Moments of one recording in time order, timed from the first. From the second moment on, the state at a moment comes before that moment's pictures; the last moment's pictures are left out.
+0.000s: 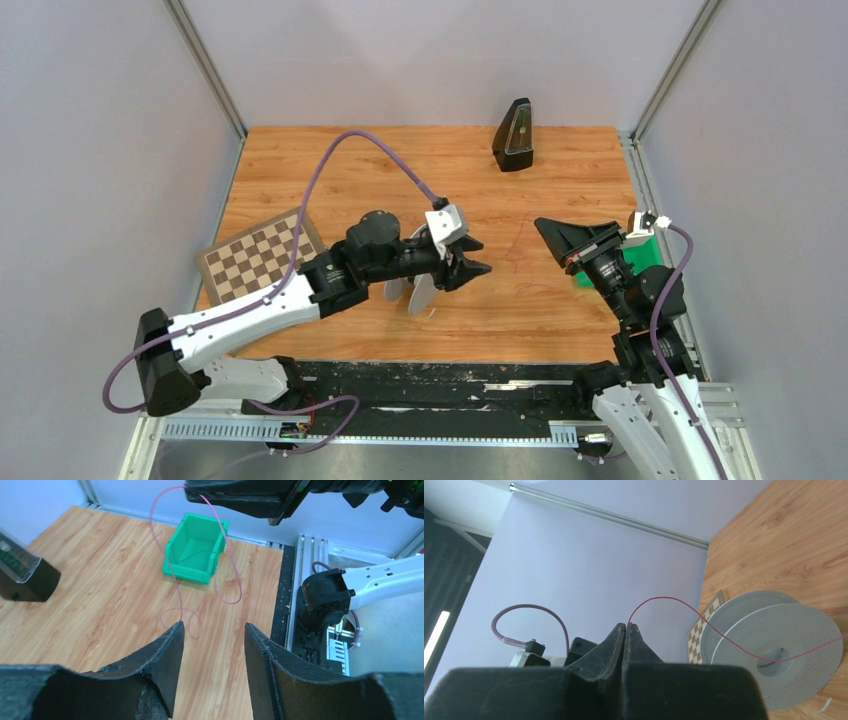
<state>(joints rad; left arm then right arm) -1.02 1.17 1.05 0.05 0.28 -0.01 0.28 0.46 0.65 -0.06 -0.22 1.35</state>
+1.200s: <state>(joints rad) -1.17 1.37 1.33 -0.16 0.04 0.03 0.28 0.25 0.56 -0.14 -0.18 0.99</state>
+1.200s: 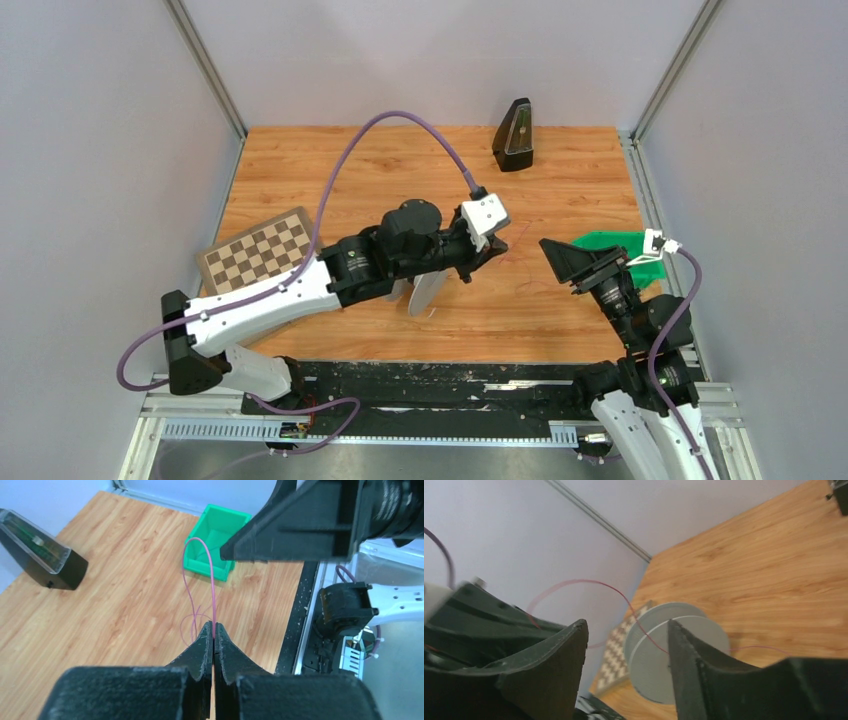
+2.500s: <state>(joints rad) -1.06 1.31 1.75 -0.74 -0.05 -0.06 0.38 0.92 0.35 0.25 -0.25 0.47</state>
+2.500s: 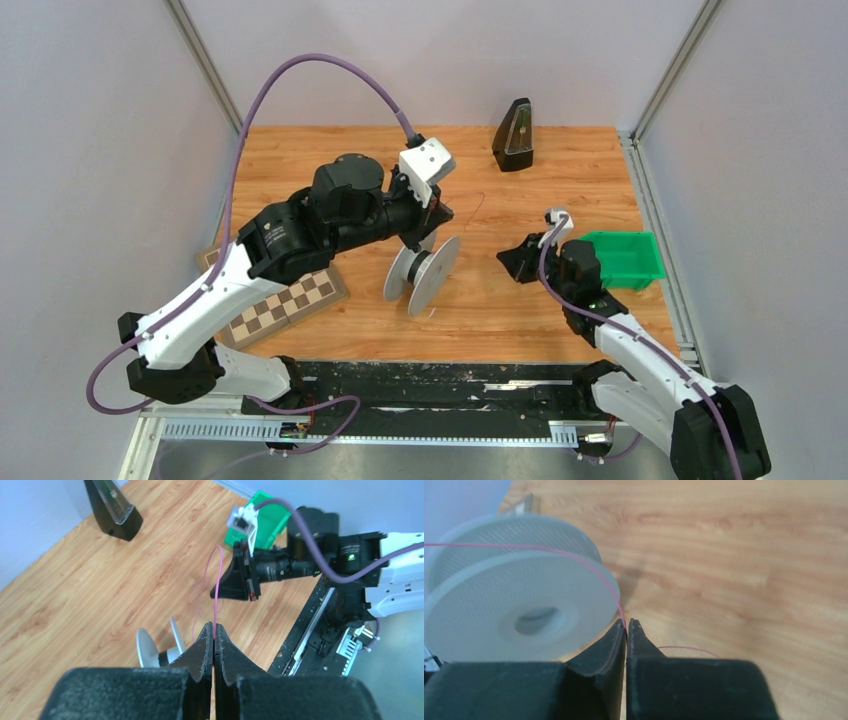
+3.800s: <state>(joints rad) -0.93 1.24 1.49 -0.87 0.04 -0.12 0.21 1.22 0.91 0.06 -0.29 0.14</state>
